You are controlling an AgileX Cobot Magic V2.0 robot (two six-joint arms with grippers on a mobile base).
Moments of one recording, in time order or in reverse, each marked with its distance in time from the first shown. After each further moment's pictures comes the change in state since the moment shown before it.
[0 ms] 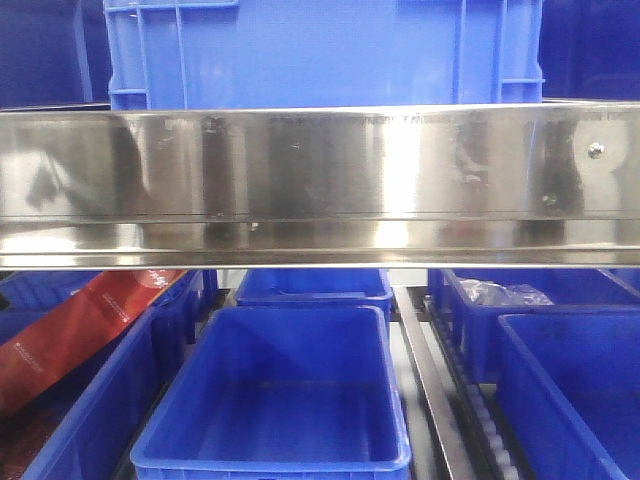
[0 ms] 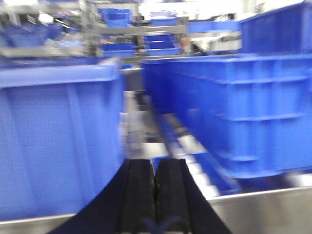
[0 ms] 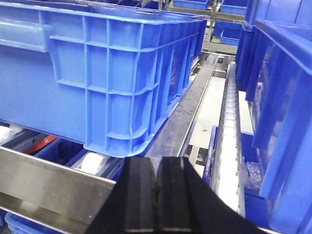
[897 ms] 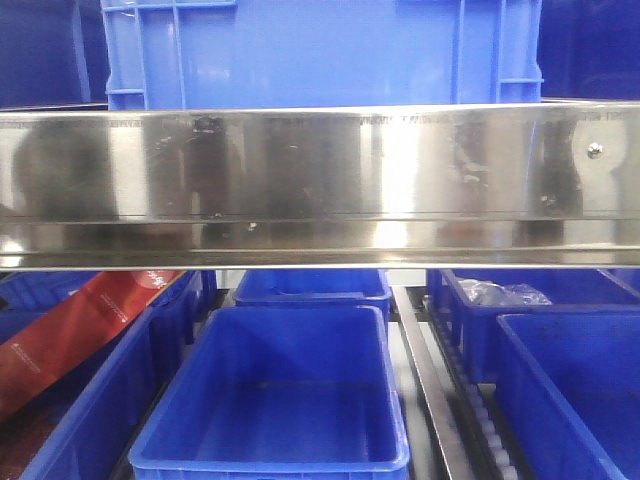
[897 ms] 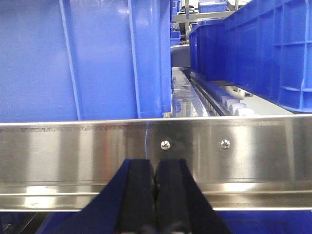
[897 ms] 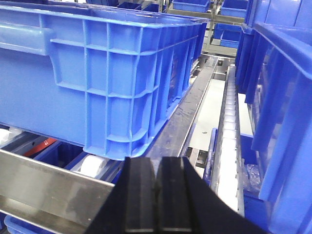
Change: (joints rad) left arm 0.133 -0.212 0.322 -0.006 -0.097 -0.001; right arm 0.000 -0.002 0.000 0.000 -0.007 0.000
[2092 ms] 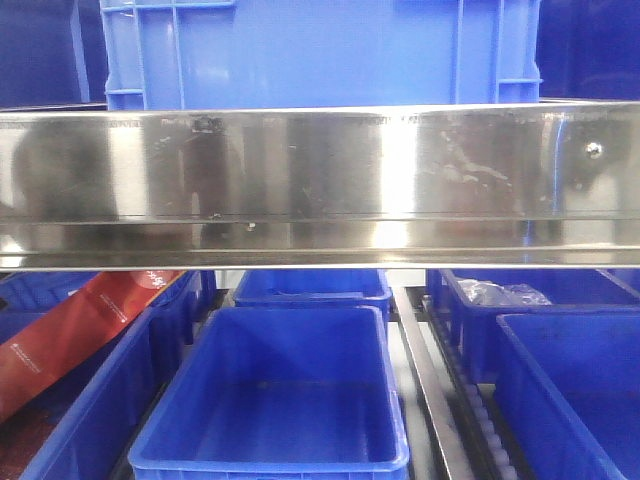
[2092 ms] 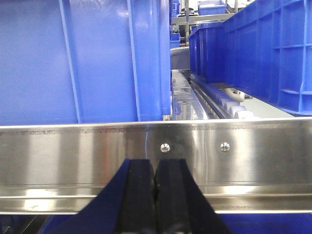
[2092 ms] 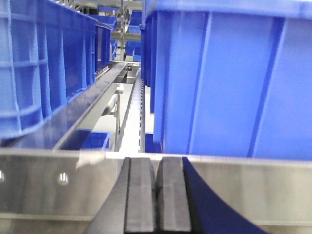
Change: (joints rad) left arm 0.000 -0.002 0.002 0.000 -0.006 0.000; right arm -0.340 -0.335 0.310 0.000 -0.090 0.000
